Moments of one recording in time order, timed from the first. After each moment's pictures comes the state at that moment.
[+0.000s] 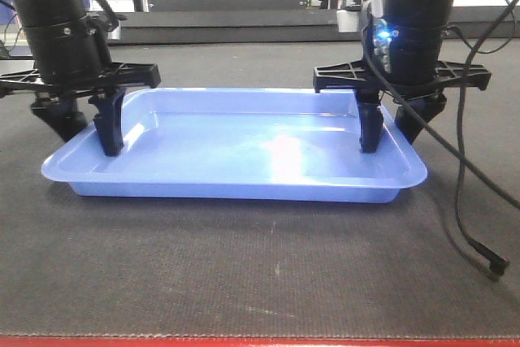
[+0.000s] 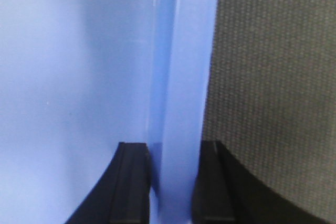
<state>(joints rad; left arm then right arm) -0.34 1.99 -1.56 -0.08 1.01 -0.17 0.37 1.95 -1.46 -0.07 0.86 0.46</state>
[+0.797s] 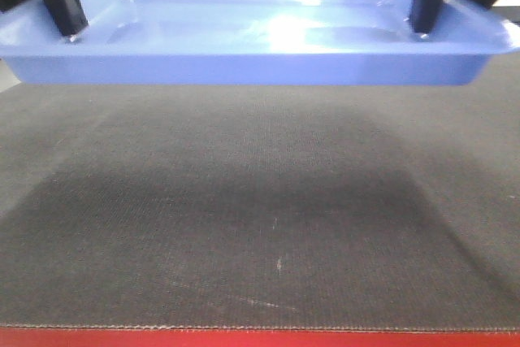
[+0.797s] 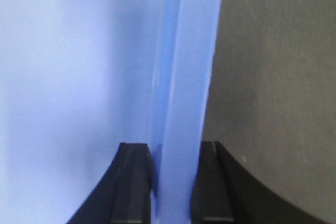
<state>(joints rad) -0.42 1.55 -1.47 -0.11 1.21 -0.19 0.40 1.48 -1.36 -0.06 1.04 0.41</state>
